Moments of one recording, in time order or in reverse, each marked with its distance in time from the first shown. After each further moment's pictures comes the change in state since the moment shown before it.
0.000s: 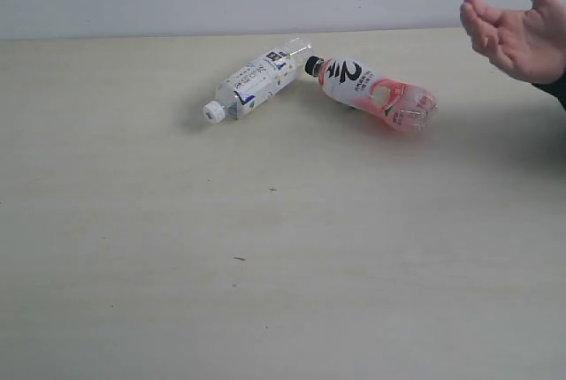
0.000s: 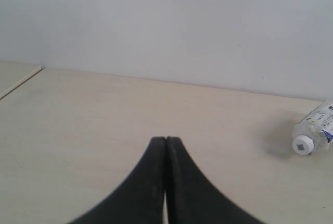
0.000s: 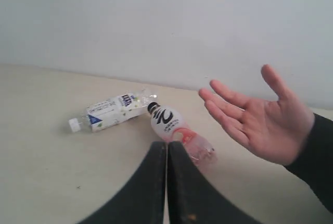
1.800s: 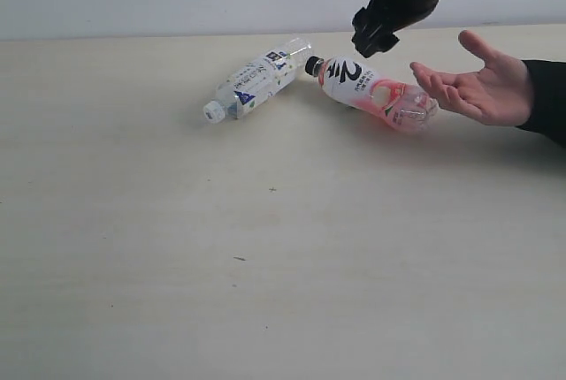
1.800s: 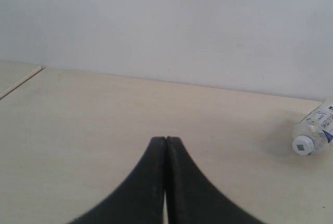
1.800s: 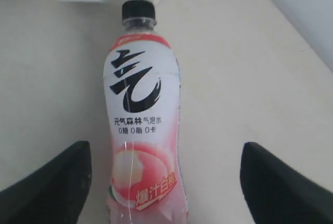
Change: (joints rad) left arm 0.000 0.000 0.000 0.000 0.000 0.000; right arm 0.152 1.654 -1.182 -0.443 0.306 -0.133
